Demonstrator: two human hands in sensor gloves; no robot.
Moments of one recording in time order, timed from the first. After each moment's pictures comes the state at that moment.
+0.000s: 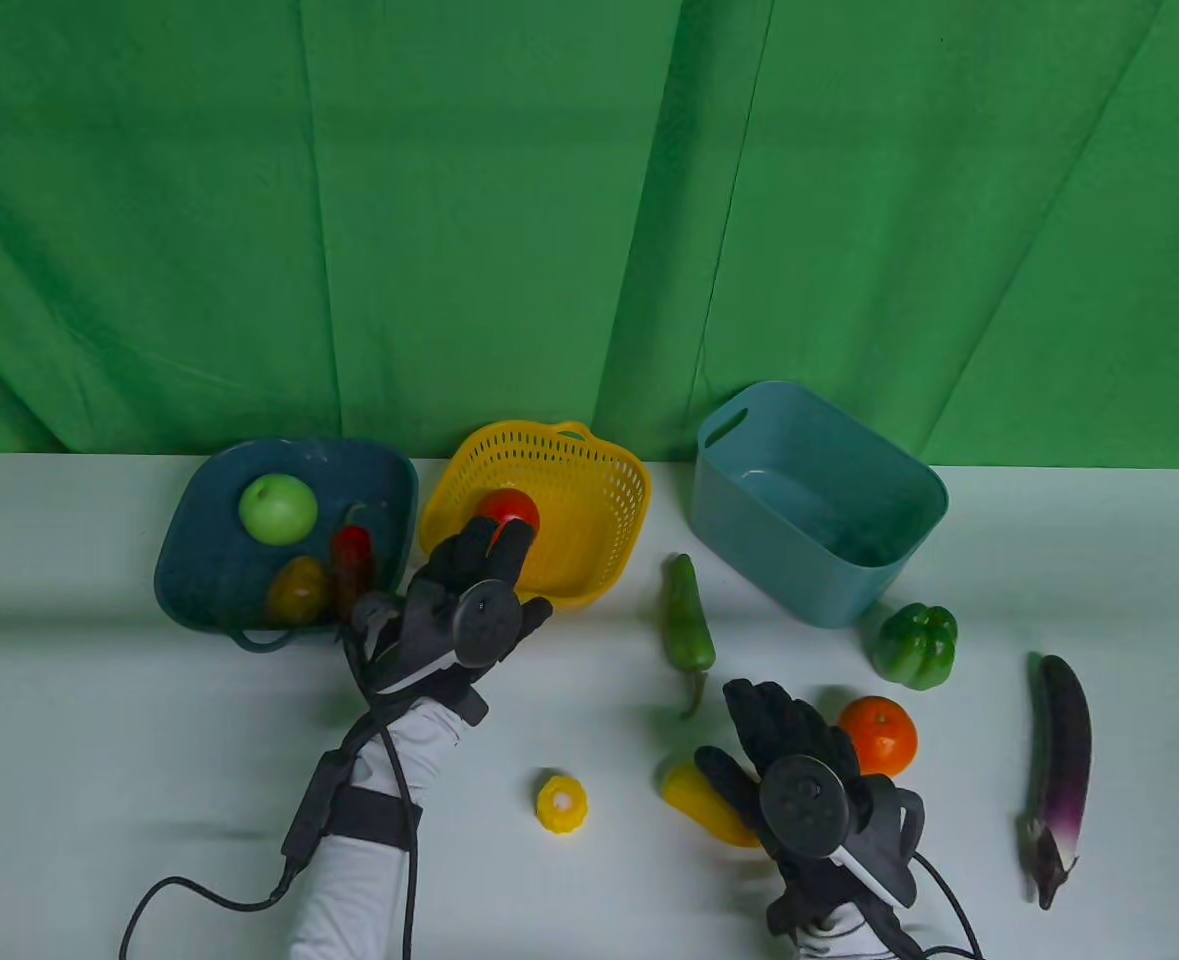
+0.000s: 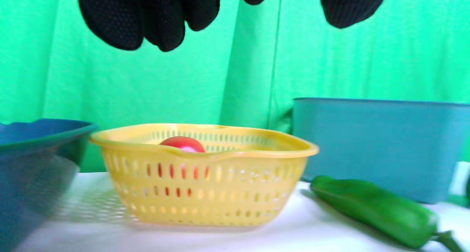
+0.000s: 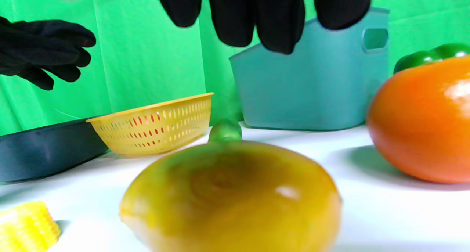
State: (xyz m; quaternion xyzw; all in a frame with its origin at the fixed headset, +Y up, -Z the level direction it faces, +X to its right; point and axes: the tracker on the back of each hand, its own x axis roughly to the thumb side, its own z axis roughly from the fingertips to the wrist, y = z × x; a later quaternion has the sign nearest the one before) left_hand -0.134 -0.665 -0.383 0.07 -0.16 0.06 0.98; right_hand 0.173 -0.696 -0.268 0.08 -0.06 0.99 0.13
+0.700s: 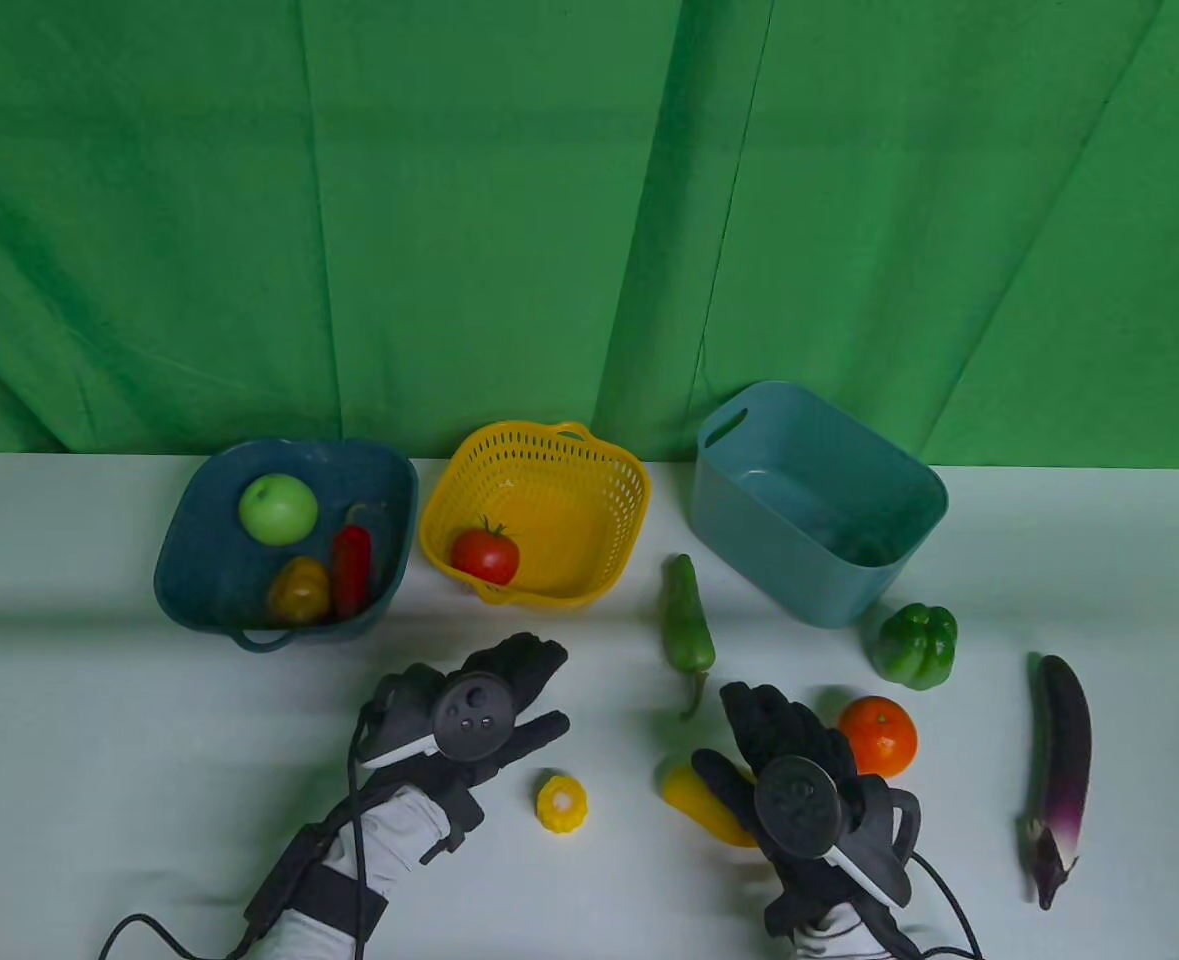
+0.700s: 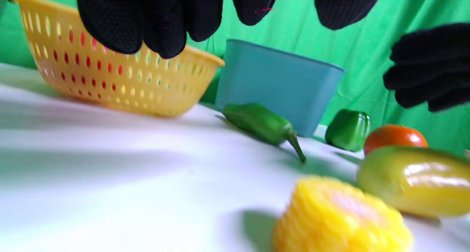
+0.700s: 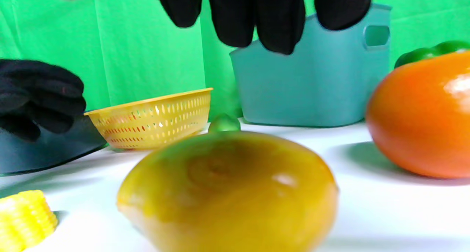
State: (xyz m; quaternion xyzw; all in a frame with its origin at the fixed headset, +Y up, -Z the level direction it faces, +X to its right) left_hand -0.124 -0.733 -0.334 -0.04 -0.28 0.13 0.95; right_hand 0.170 -0.698 -0.268 0.08 -0.06 0.99 0.12
